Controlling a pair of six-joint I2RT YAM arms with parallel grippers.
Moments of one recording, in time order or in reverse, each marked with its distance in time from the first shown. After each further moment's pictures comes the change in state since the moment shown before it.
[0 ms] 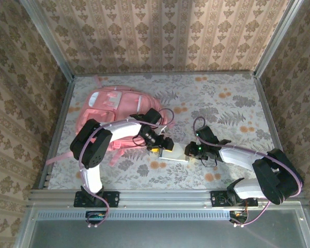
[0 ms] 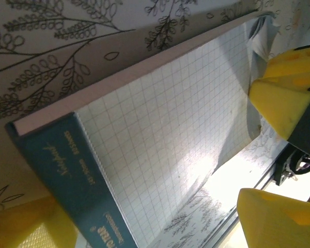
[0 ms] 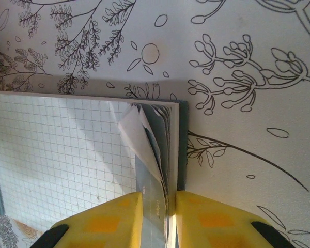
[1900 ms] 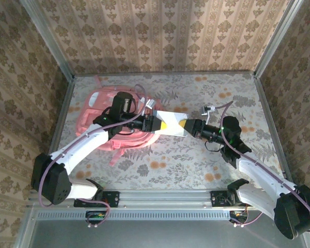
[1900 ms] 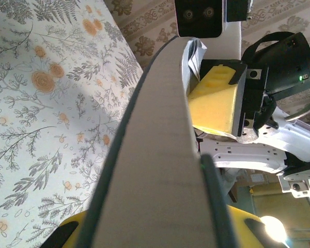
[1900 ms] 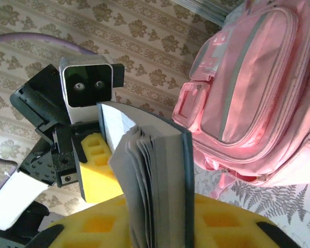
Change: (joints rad) left arm 0.146 -0.529 -0.125 0.354 0.343 -0.178; right arm -0.121 -0.381 0.004 0.597 -0.452 0.314
